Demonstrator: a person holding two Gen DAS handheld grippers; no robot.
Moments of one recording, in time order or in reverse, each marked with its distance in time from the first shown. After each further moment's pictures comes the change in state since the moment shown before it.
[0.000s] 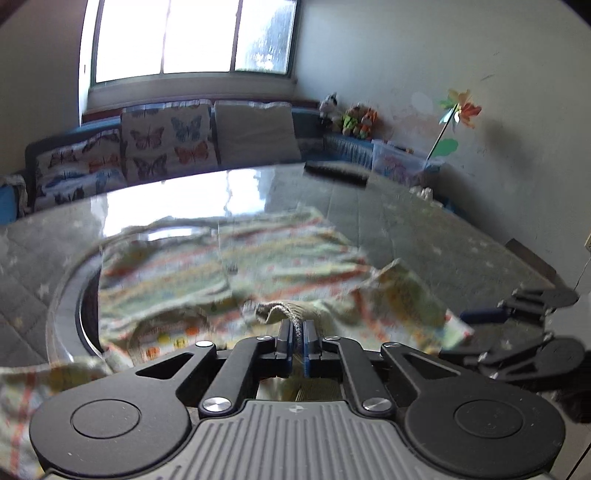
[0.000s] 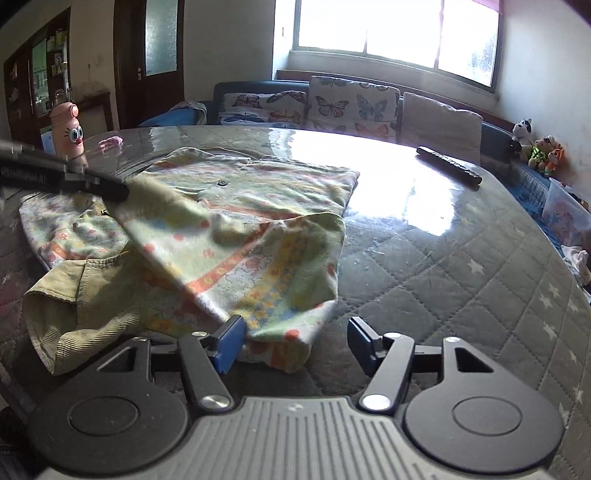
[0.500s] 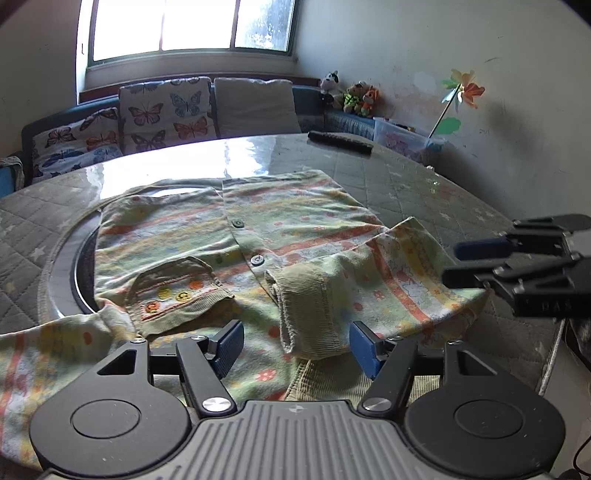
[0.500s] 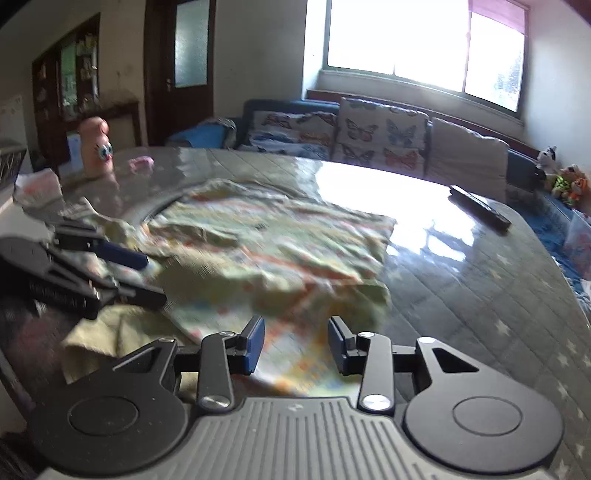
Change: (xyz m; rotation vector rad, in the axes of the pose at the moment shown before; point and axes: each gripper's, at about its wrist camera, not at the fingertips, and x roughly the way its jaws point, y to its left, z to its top) left arm 0.027 0.015 -0.039 -0.014 0.118 -0.013; right arm -0.004 0.017 0.032 -0.044 -0.040 0.058
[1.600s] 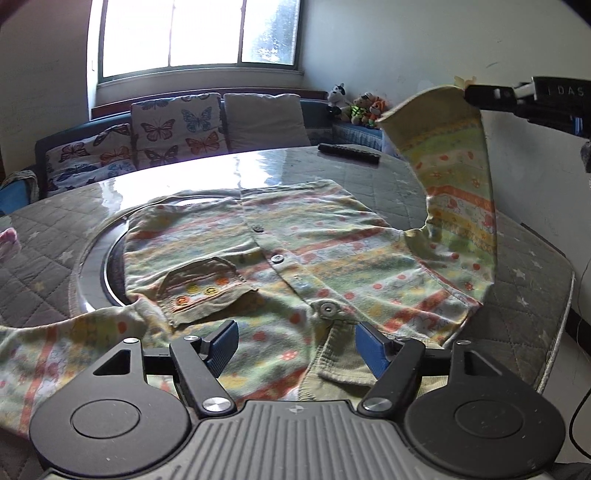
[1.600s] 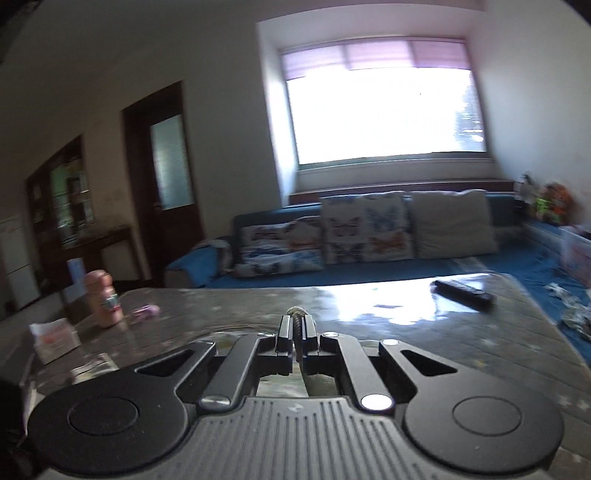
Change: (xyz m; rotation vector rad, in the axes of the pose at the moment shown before) left arm -0.035 0.009 -0.019 0.012 -0.067 0.053; right arm -0.053 -0.028 0.080 0.168 -0.356 0.073
